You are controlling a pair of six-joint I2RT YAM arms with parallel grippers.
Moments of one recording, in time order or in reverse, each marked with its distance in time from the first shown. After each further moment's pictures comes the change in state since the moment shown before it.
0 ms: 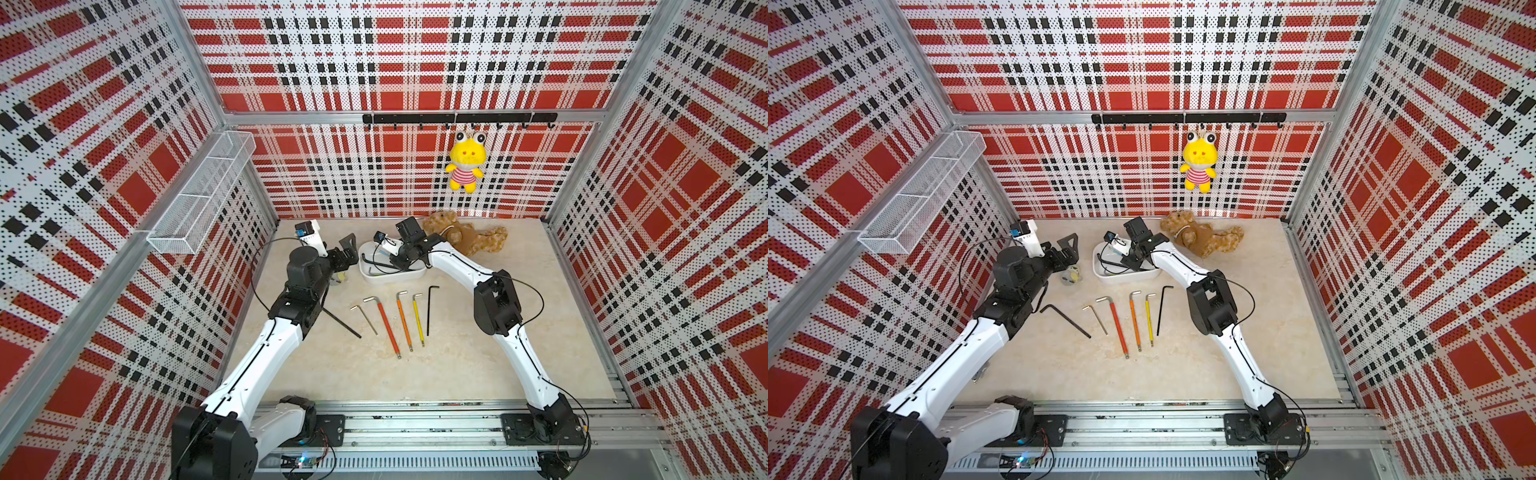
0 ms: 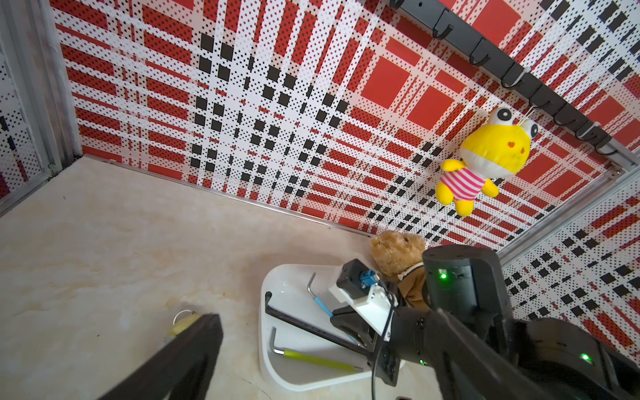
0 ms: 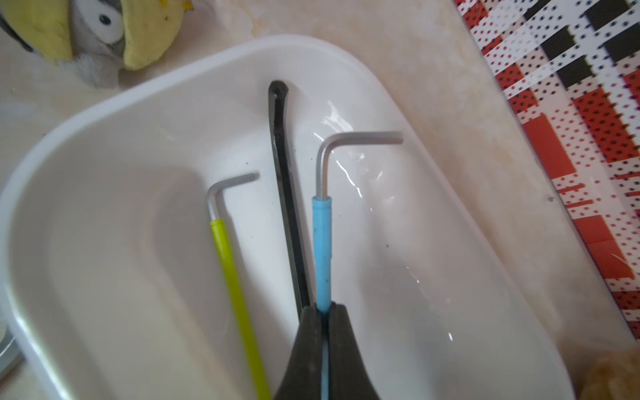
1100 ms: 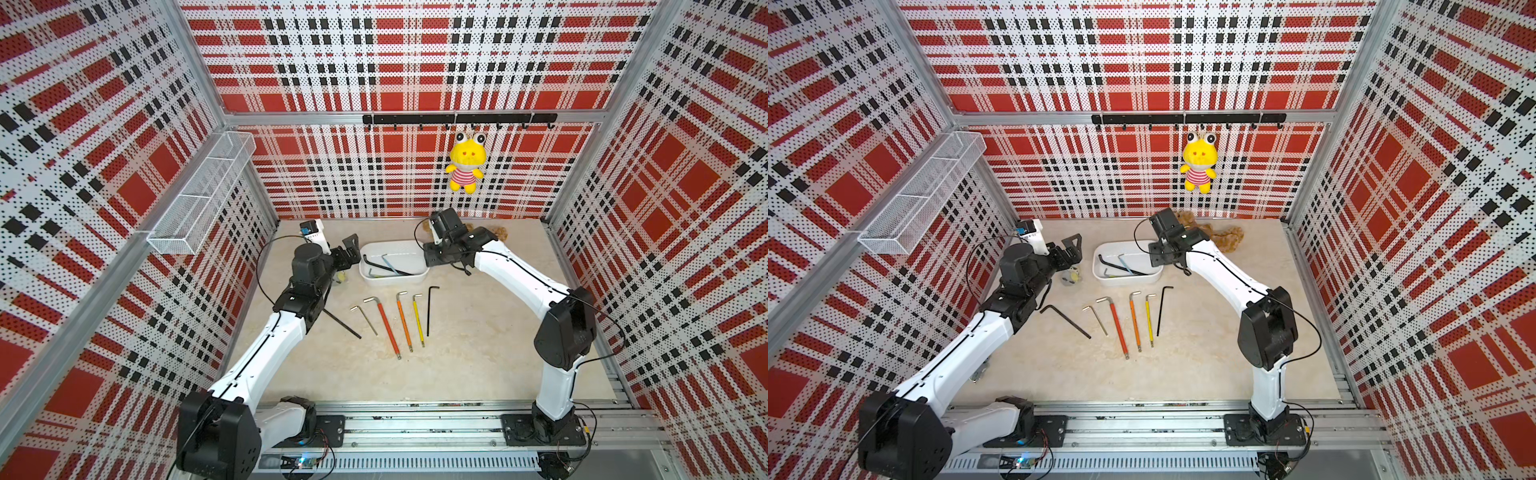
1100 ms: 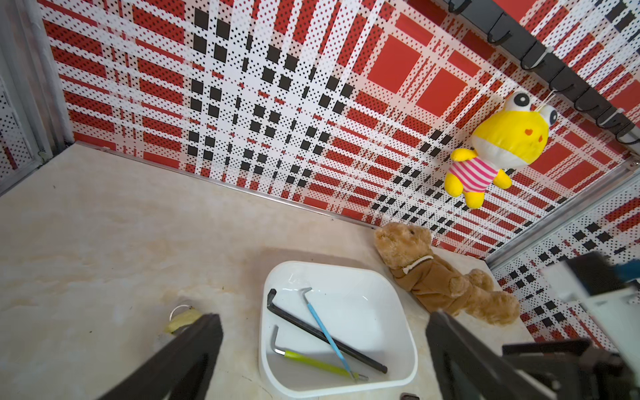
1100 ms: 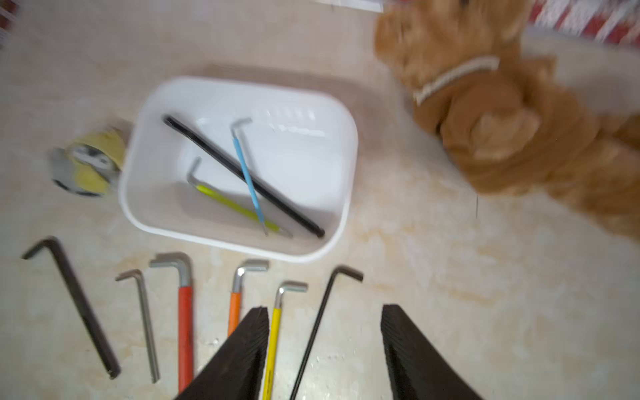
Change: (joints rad) left arm 0.002 0.071 0.020 0.009 0.025 -0.004; right arm -0.036 -0.603 -0.550 -0.201 0.261 0.882
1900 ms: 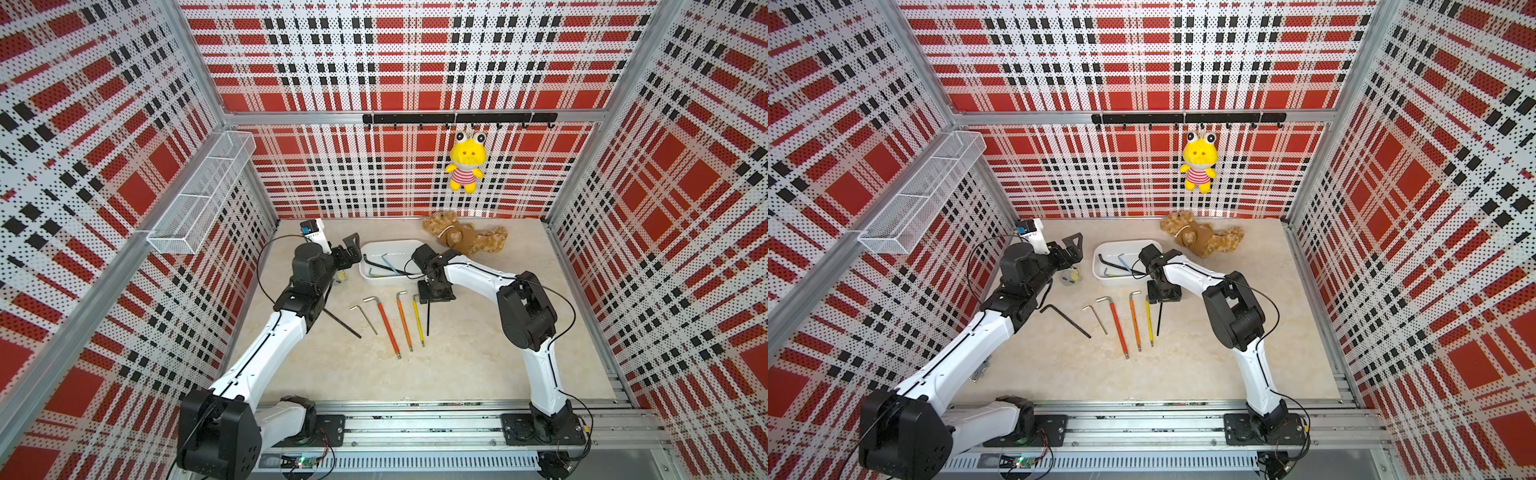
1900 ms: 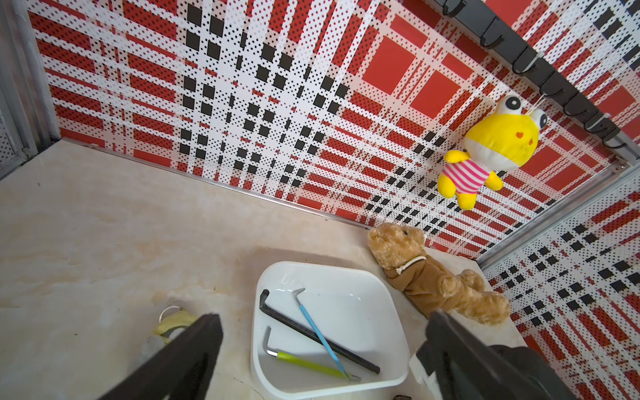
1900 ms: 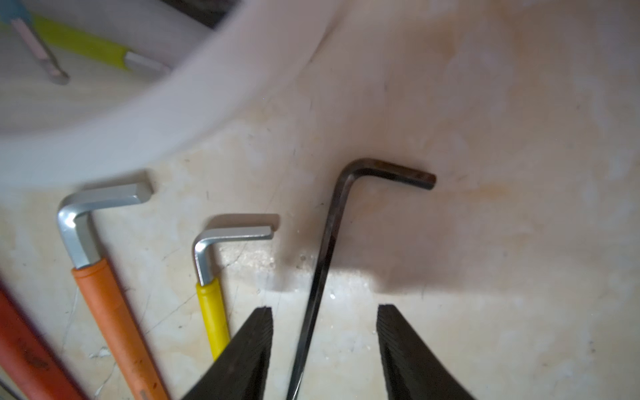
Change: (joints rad) left arm -0.008 -0.004 -0.004 0.012 0.009 -0.015; right arm 0.056 0.238 -0.051 -0.084 -0.071 0.159
